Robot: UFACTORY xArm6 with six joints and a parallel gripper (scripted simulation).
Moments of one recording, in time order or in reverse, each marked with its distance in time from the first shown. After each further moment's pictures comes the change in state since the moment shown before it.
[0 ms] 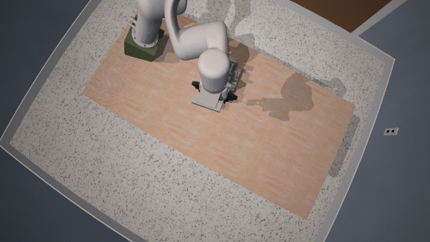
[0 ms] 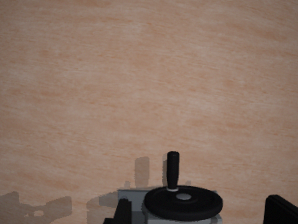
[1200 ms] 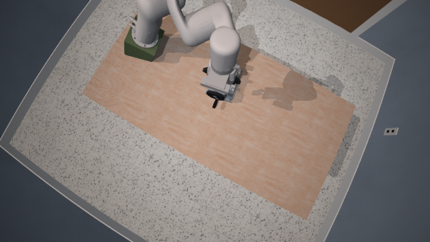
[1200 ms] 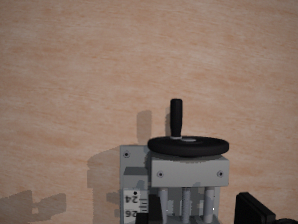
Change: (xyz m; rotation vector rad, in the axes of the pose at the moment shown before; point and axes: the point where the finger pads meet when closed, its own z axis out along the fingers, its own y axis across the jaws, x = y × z) arm -0.066 -0.004 0.001 -0.005 -0.014 0.008
